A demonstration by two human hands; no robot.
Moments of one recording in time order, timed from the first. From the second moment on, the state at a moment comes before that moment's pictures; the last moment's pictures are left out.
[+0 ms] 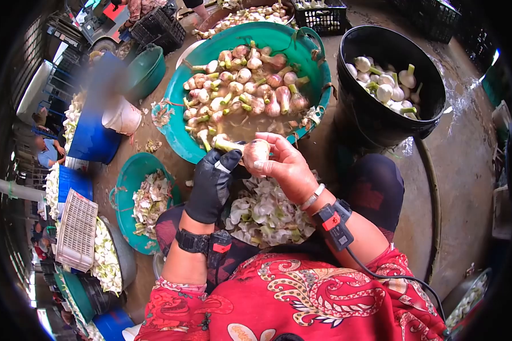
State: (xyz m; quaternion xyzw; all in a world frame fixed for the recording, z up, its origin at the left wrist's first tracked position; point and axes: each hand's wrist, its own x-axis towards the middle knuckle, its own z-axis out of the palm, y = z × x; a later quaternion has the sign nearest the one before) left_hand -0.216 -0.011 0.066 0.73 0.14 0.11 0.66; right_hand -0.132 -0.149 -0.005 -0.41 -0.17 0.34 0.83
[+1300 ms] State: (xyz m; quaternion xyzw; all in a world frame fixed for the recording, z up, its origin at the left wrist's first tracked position) left_hand -0.221 -0.004 0.047 0.68 0.19 0.07 0.70; right_hand -0.146 -0.145 -0.003 -0.37 -0.09 0.43 0.82
